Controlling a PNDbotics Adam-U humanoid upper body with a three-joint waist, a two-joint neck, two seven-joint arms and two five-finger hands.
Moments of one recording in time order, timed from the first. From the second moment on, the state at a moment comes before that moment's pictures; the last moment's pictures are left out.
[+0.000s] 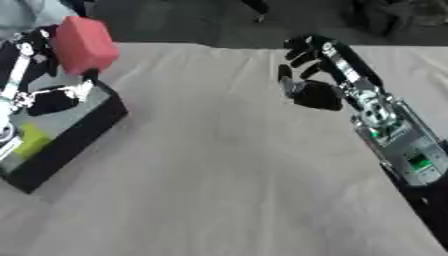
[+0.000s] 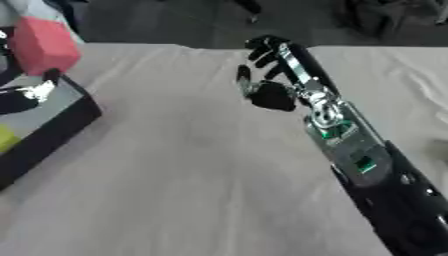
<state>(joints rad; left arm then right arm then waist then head) -0.61 0.93 -0.33 -1.40 -0.17 -0.06 0.48 -0.91 -0.32 0.39 -1.49 0.21 0.24 -0.10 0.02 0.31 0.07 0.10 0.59</state>
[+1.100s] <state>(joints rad) -0.60 0.93 -0.28 -1.24 -0.47 0.24 0.15 -0.90 -0.34 0.38 -1.51 0.18 0.24 -0.16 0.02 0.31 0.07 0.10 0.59</state>
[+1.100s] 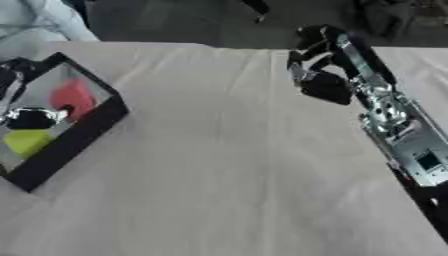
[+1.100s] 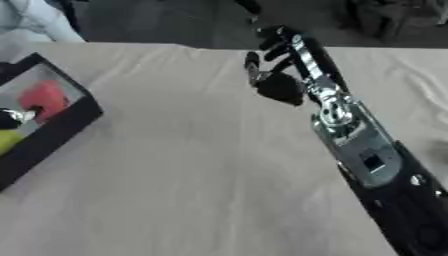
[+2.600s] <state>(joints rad) -0.38 0.84 -0.24 -1.75 0.34 0.22 0.50 -0.88 -0.58 0.27 -1.58 0.24 0.49 -0.05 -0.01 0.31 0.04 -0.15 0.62</state>
